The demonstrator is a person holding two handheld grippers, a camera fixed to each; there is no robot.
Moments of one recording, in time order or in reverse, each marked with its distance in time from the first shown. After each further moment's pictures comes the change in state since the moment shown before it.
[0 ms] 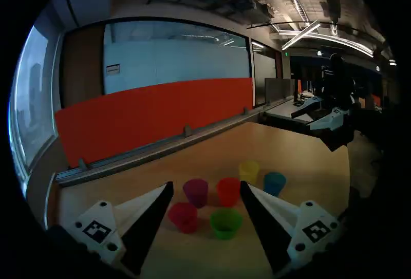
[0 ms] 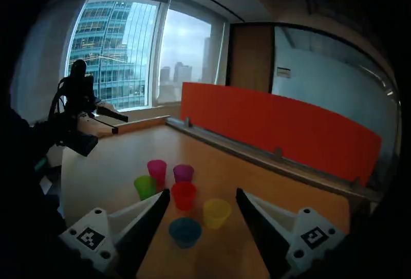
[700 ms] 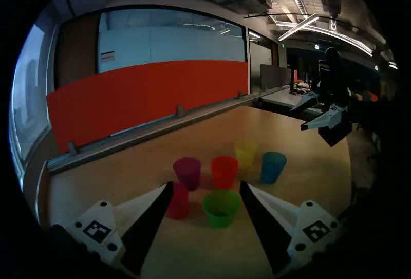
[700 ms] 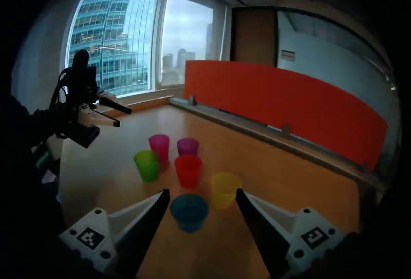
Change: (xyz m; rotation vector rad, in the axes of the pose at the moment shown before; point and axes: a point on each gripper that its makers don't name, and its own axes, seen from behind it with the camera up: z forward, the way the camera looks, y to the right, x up) left arm -0.064 0.011 0.025 -0.041 -0.081 -0.010; right arm -0.070 -0.006 0.020 0.029 -0.108 0.023
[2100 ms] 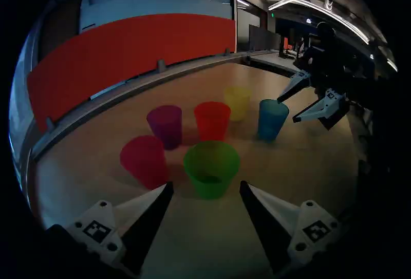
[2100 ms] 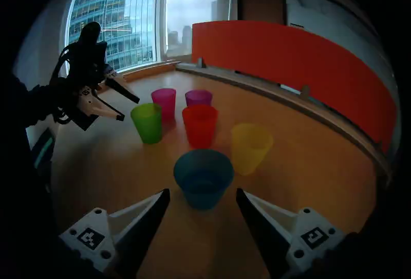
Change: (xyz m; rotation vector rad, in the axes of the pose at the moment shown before) left arm -0.099 0.027 0.048 -0.105 -0.243 0.031; right arm -0.096 -0.025 0.059 0.059 -0.172 0.017
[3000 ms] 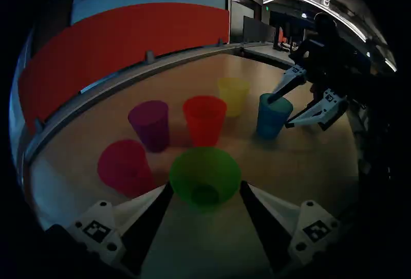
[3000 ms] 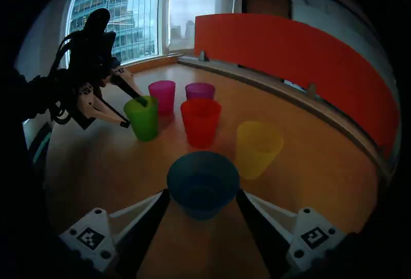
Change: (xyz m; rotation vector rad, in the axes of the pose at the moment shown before) left arm 0.003 0.008 0.043 -0.053 -0.053 0.006; right arm -0.001 0.000 0.031 0.007 -0.032 -0.023
